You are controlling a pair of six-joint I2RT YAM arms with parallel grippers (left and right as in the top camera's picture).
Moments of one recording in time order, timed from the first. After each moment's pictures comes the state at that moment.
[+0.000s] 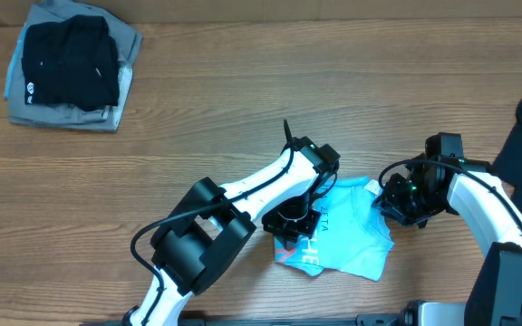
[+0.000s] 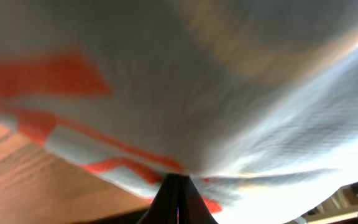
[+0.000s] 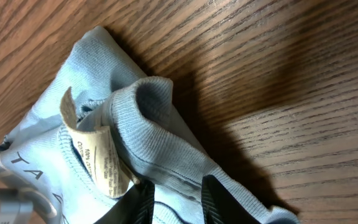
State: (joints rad) left arm -0.84 2.14 1.55 -1.34 0.32 -0.38; right arm -0.13 1.54 0.84 -0.85 -0.40 0.38
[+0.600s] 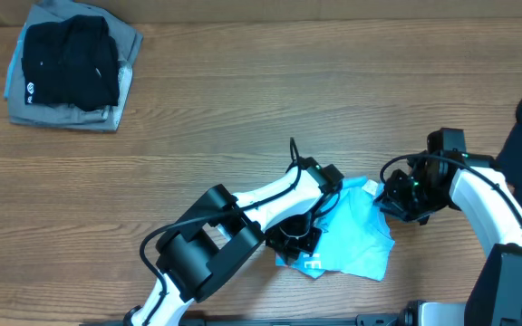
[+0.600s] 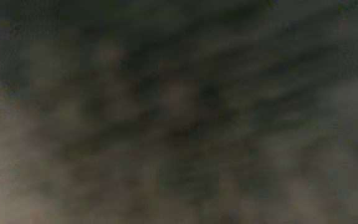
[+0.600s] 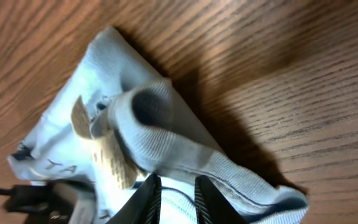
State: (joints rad) left arm -0.90 2.14 1.43 -1.21 0.35 -0.41; right arm -0.13 1.54 0.89 -0.91 -0.41 0.41
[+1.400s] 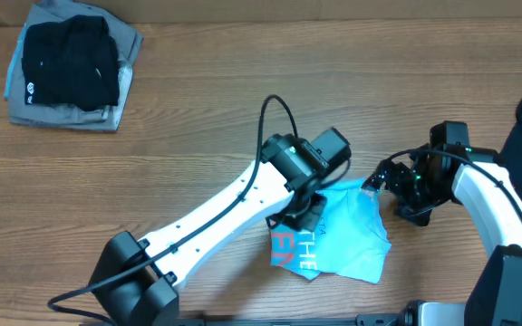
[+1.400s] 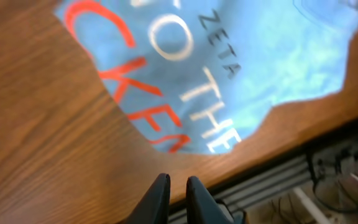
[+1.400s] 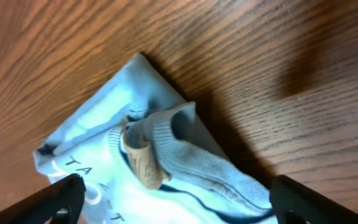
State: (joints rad) left arm -0.87 1.80 1.59 -1.31 0.13 -0.44; right arm -0.13 1.54 0.95 -0.95 -0.42 0.41
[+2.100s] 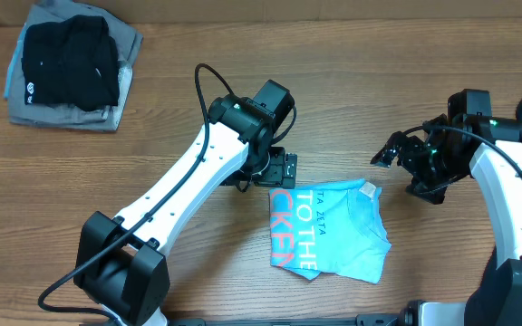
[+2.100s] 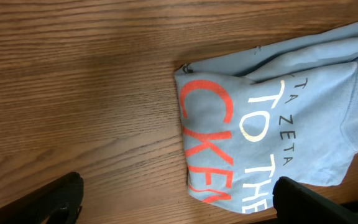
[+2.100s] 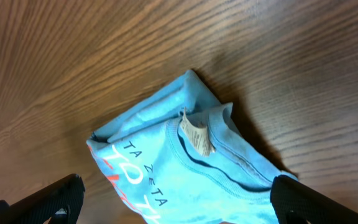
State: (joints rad) left arm -0.60 1.82 1.59 -1.26 0.13 -0.52; right arm -0.14 1.54 1.21 -1.16 -0.42 0.38
